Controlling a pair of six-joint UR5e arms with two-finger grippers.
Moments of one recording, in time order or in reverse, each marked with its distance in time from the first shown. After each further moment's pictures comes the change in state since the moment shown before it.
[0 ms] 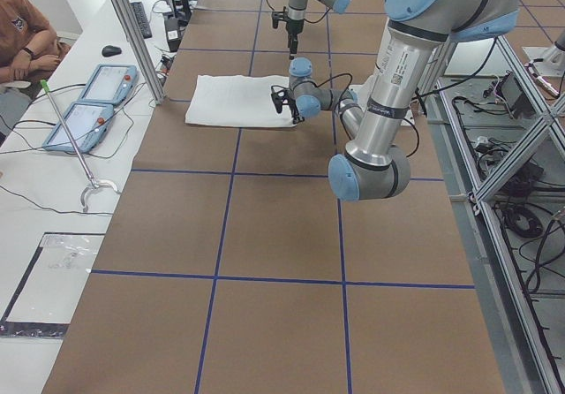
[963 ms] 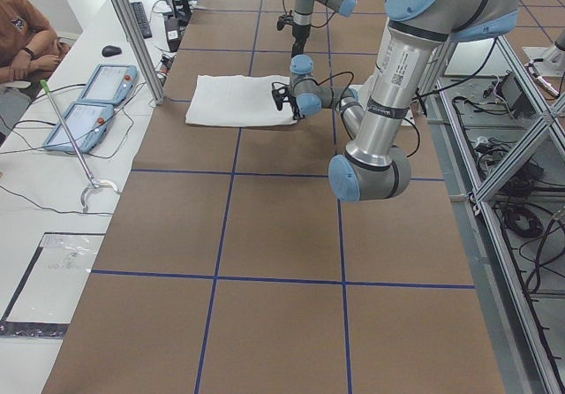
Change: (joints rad) left arm -0.002 0.005 -0.027 0.002 -0.004 0.002; right arm -0.076 0.052 -0.019 0.005 -0.003 0.550
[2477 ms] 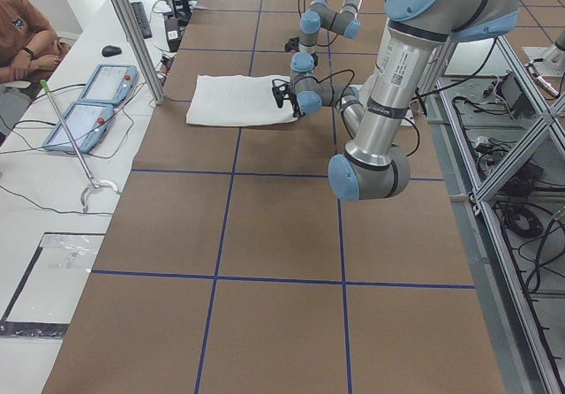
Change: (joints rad) left arm 0.001 -0.007 -0.013 0.001 0.000 0.000; right arm -0.103 0.047 -0.209 0.001 -0.073 0.352
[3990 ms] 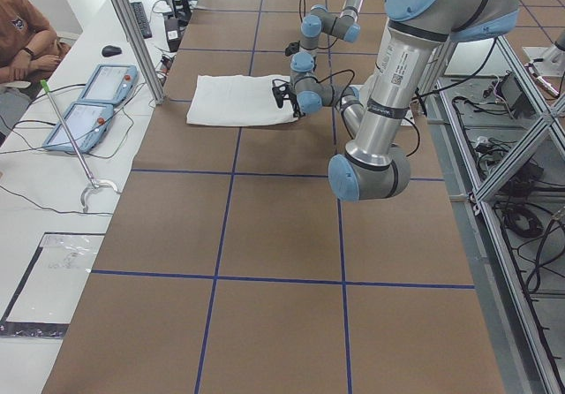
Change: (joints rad) left arm 0.001 0.001 0.001 0.000 0.000 0.000; right arm -0.007 -0.012 -0.016 0.099 -0.015 0.009
